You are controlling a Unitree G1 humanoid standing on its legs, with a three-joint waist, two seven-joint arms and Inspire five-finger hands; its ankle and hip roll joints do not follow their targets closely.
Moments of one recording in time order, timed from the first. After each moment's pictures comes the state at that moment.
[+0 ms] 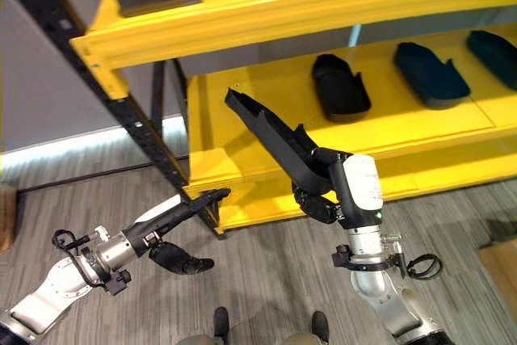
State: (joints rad) left arm 0.06 0.90 -0.33 -0.14 -0.19 -0.34 -0.30; right arm 0.04 -0.68 0.20 -0.07 -0.40 -0.35 -0.58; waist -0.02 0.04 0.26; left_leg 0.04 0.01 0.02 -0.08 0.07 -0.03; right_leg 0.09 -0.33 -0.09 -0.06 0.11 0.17
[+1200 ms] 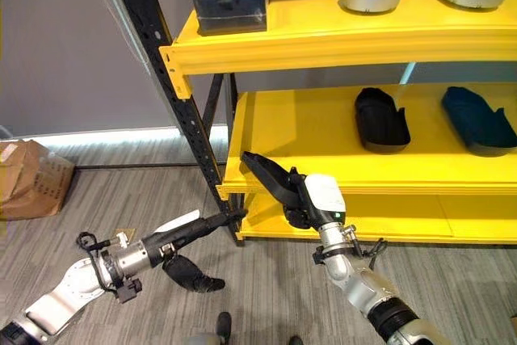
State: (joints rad) left arm -0.05 0.84 -0.43 -0.14 -0.23 -0.26 -0.40; right arm -0.26 -0.60 0.53 0.36 -0.51 -0.17 -0.58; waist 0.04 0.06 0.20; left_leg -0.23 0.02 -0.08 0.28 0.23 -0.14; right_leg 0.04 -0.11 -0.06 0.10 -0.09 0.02
